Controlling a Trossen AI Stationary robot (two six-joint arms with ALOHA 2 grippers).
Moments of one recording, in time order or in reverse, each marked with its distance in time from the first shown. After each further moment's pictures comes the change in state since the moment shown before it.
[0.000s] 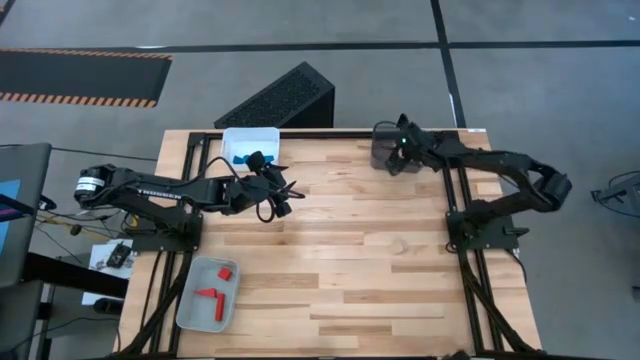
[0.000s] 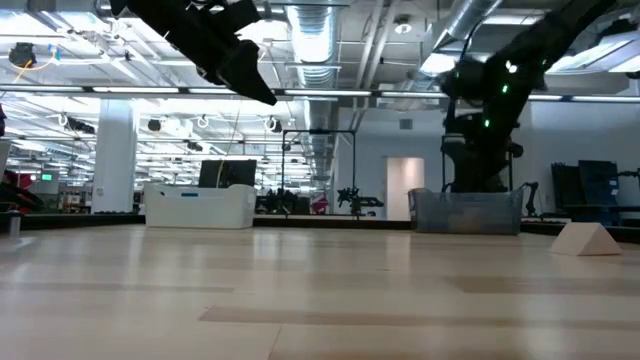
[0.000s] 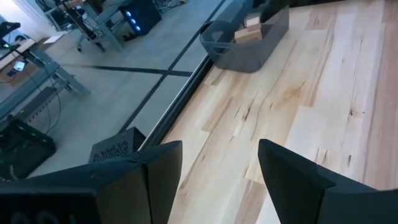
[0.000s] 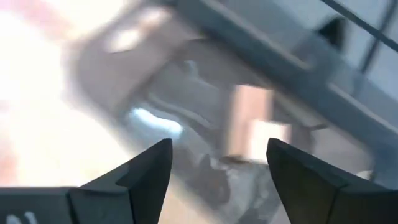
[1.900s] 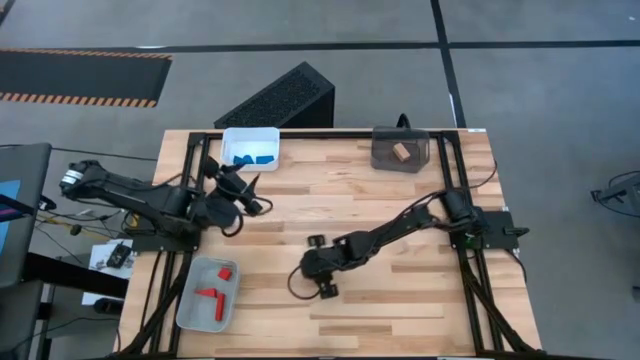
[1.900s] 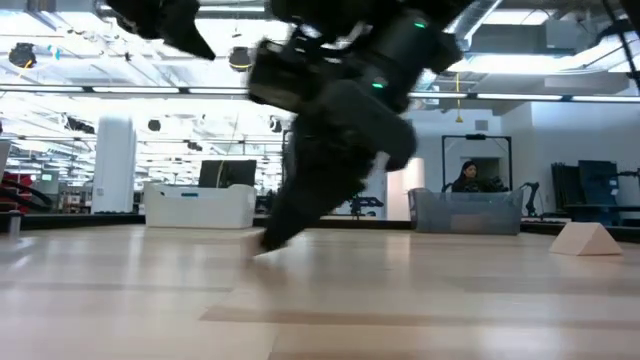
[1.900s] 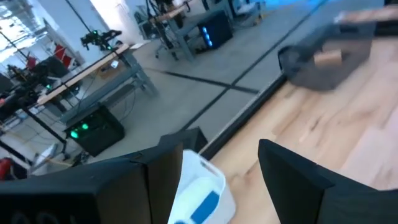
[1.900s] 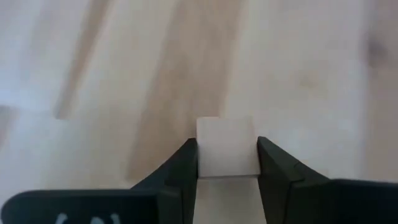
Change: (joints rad) left arm -0.275 -0.273 0.001 -0.418 -0.525 -0.306; right arm 0.969 0.828 0.703 0.164 -0.253 -0.135
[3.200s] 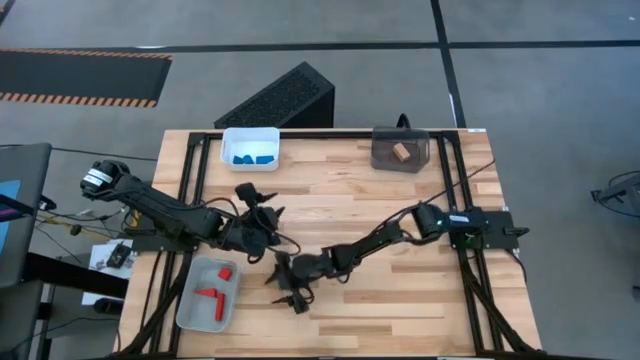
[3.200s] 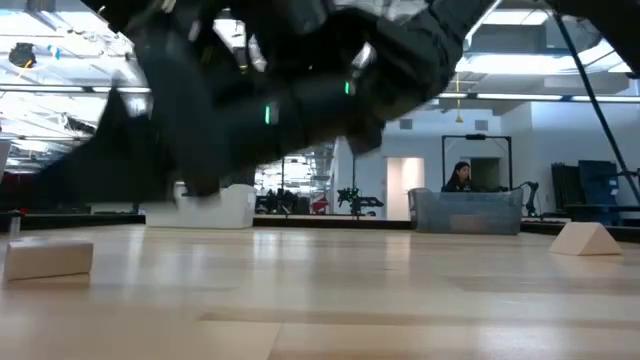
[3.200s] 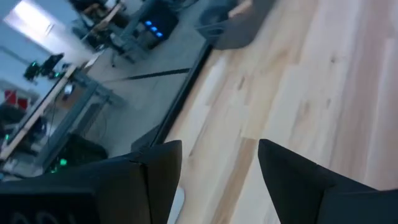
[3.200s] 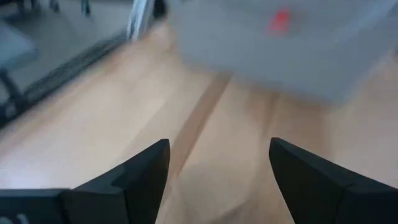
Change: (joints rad) left arm -0.097 0.323 0.000 0.153 0.137 0.125; right arm 0.018 0.295 0.162 0.704 -0.177 -0.052
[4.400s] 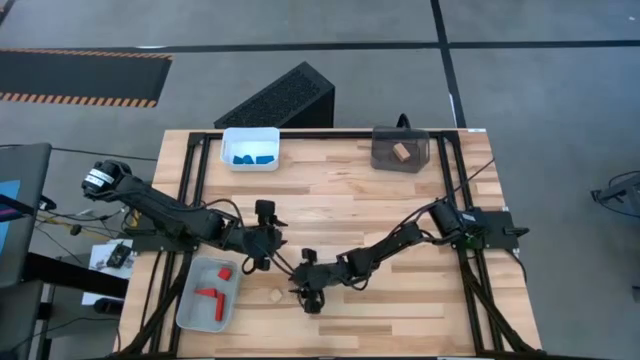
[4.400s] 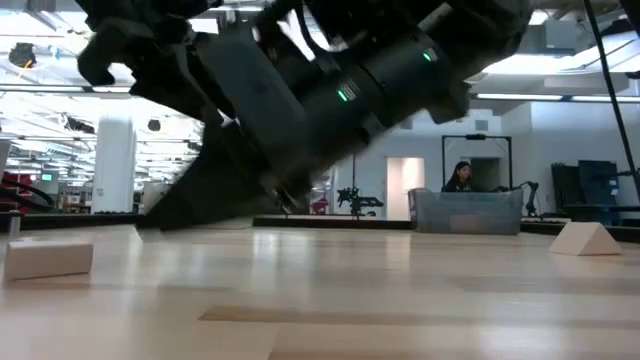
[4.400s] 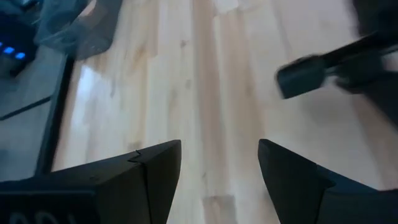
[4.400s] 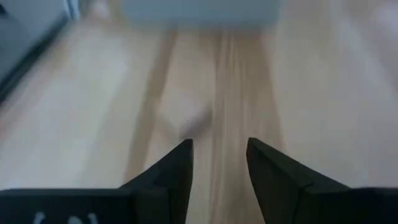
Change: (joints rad) left arm 0.000 0.020 -0.001 0.012 0.506 0.194; right arm 0.067 -0.170 -0.212 -0.141 0.286 0.268
